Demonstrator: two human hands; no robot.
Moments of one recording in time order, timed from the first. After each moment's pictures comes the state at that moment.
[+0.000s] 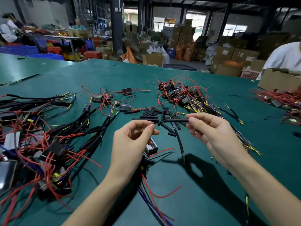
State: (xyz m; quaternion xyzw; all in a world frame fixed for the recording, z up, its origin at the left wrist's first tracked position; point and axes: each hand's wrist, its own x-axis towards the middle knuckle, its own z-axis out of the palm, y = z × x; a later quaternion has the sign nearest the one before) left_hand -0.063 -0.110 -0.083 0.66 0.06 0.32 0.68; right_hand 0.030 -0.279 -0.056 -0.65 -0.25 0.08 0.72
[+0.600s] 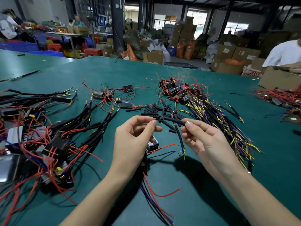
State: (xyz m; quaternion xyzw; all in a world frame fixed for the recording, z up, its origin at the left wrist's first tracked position) left_hand -0.068 -0.114 -0.083 0.65 0.05 0.32 0.69; right_hand -0.004 -0.265 -0.065 -0.54 -0.14 0.15 0.82
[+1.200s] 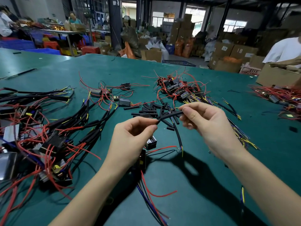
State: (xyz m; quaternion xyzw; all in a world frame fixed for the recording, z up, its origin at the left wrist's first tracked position) left_hand -0.073 -0.108 -0.077 0.69 0.04 0.28 0.66; right_hand 0.014 -0.265 -0.042 -0.67 -0.28 0.04 0.68
